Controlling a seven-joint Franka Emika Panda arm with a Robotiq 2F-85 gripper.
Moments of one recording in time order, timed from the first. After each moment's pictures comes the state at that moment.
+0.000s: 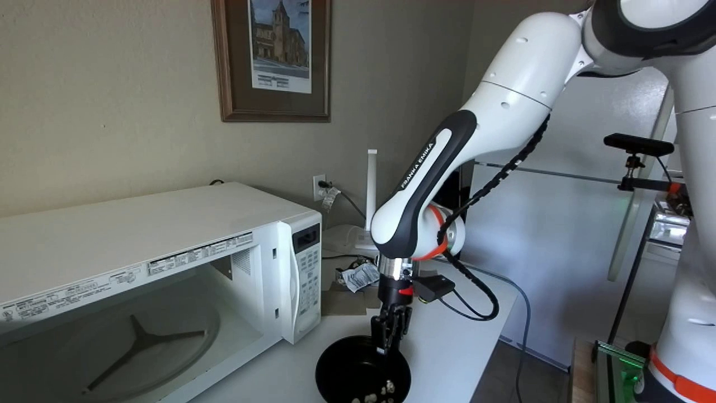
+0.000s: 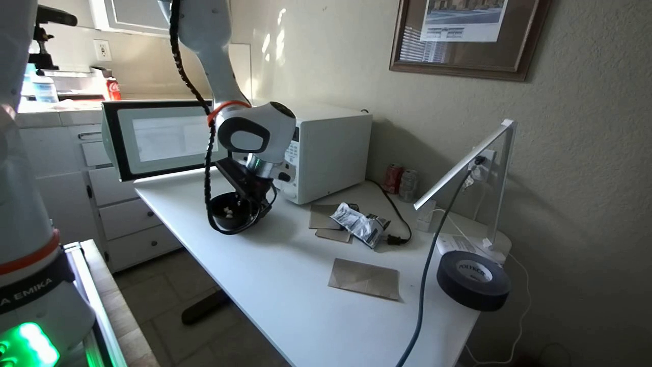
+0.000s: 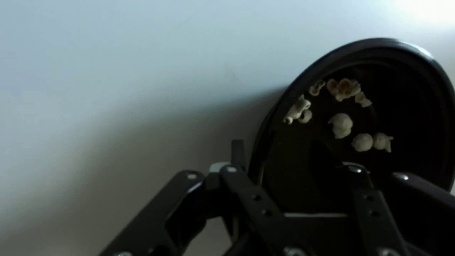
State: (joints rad) arm -0.02 0.31 0.17 -2.46 0.55 2.61 -0.42
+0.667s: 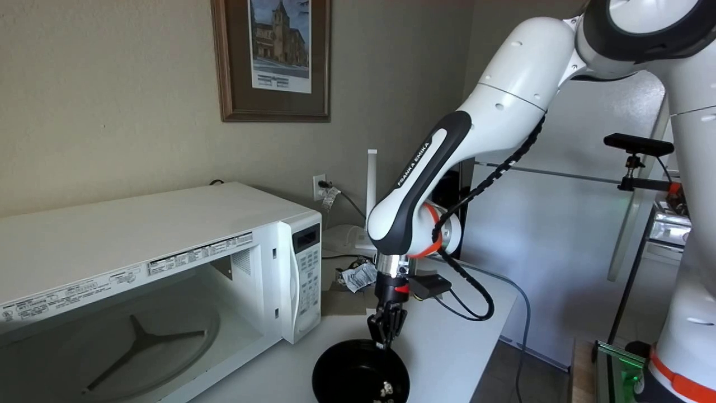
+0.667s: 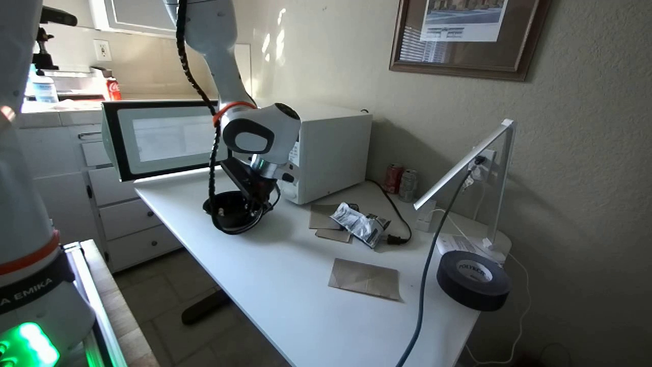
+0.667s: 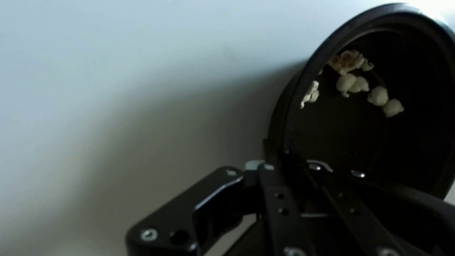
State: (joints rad) arm -0.06 0.33 0.20 -2.43 0.56 2.61 -0.42
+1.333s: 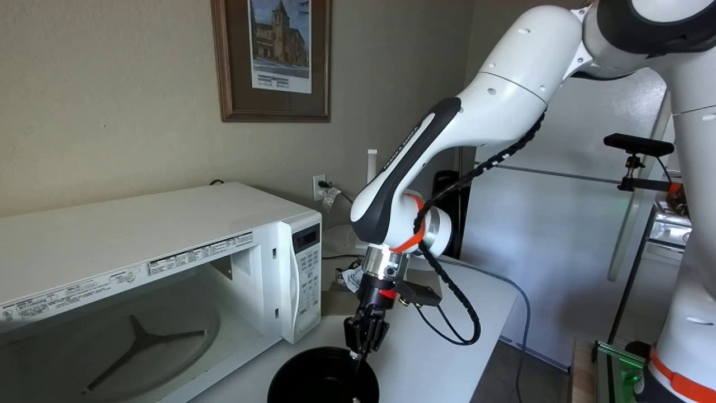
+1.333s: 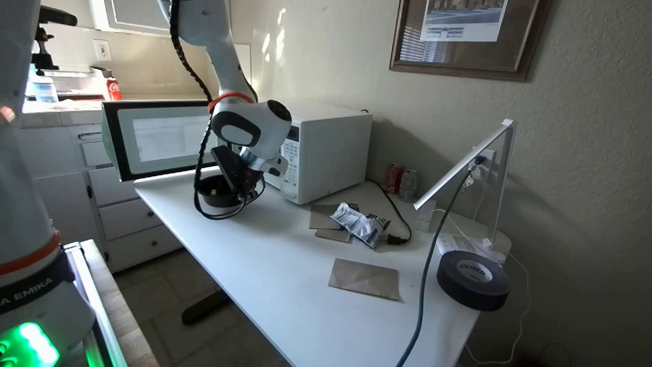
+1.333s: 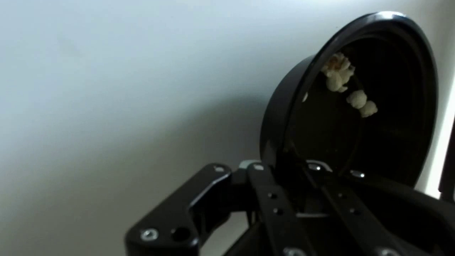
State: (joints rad) arm -0.08 0.32 0.33 -2.40 0.89 2.57 -0.56
